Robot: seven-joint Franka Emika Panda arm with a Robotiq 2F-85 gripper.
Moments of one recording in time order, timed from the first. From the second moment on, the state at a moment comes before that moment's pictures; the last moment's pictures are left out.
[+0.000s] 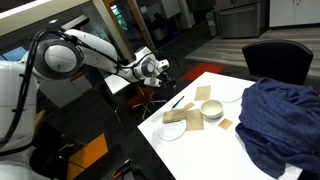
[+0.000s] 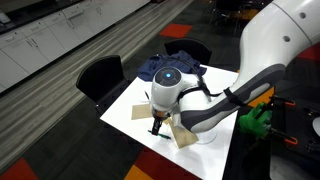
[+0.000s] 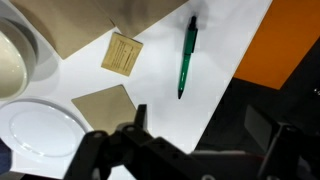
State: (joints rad) arm 0.43 0.73 0.00 -1.68 -0.19 2.65 0.32
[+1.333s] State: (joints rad) arm 0.45 0.92 -0.04 -1.53 -0.18 2.64 0.32
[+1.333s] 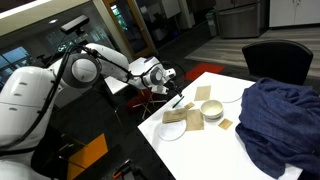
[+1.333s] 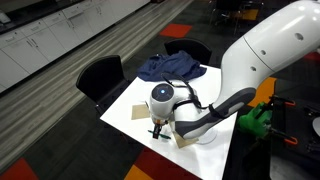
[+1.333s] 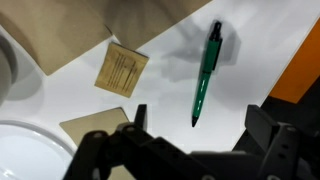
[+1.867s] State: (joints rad) arm 0.44 0.97 -0.03 -1.50 -0.18 2.64 0.32
